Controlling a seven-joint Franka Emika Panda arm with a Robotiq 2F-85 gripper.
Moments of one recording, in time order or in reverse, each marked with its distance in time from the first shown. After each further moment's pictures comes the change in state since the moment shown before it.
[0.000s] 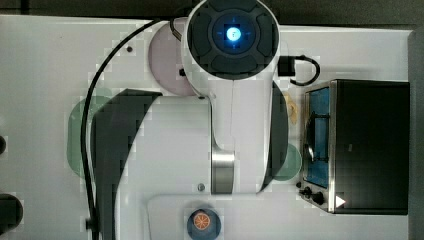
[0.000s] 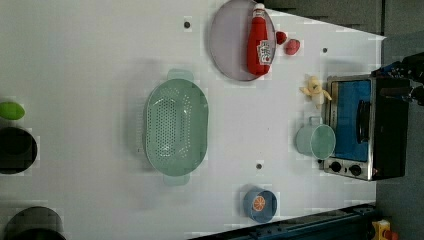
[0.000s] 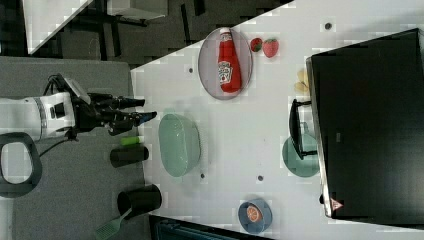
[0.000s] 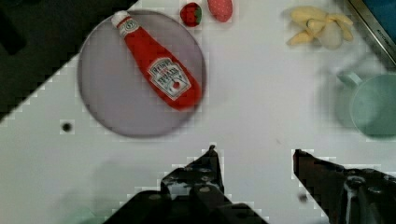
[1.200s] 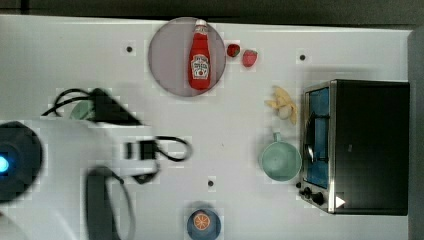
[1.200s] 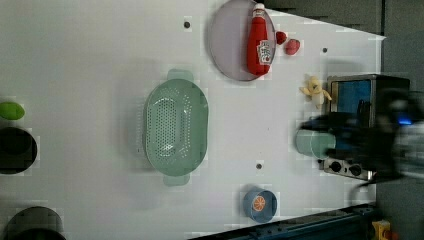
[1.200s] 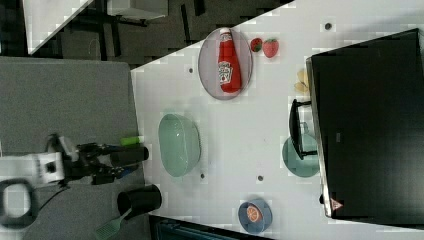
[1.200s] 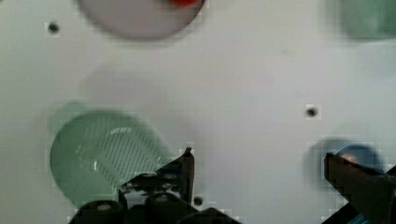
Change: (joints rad) arm 0.024 -0.168 0.346 -0.268 0.002 0.042 0.320
